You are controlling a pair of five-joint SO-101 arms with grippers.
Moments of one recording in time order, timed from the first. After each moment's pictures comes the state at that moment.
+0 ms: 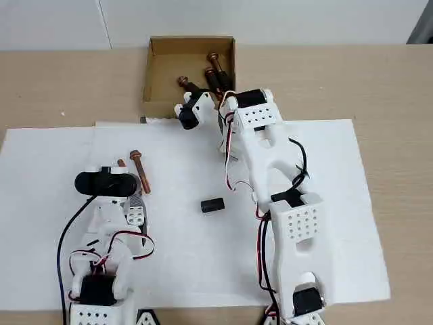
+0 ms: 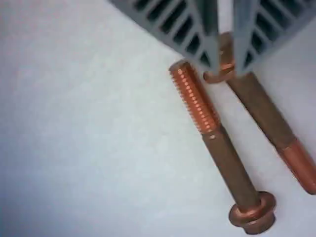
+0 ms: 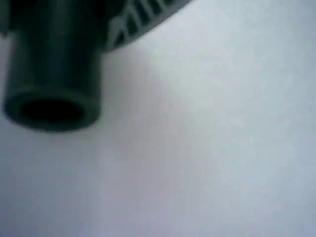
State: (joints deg) left arm -1.1 -103.4 96.0 53.4 5.1; right arm -19.3 42.5 -34.7 82.8 46.6
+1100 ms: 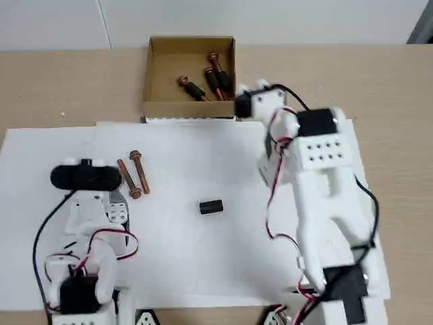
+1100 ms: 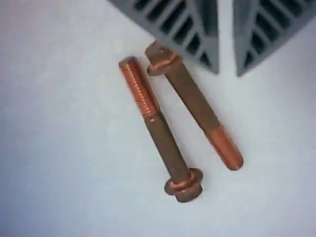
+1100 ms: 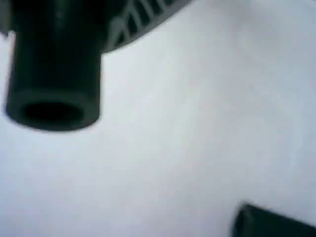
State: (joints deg) left arm -7.3 -90.7 73.4 65.1 -0.6; right arm -9.0 -10.4 4.7 97.7 16.9
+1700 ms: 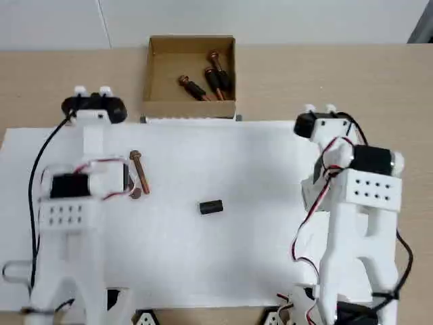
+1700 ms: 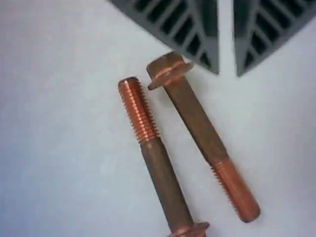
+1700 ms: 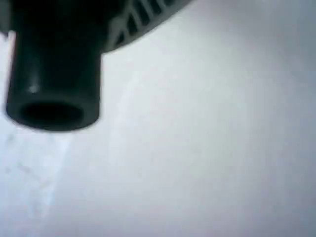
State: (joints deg) left arm -7.3 -29.6 34.1 71.2 1.3; right arm 7.5 -25.4 22.7 93.6 16.9
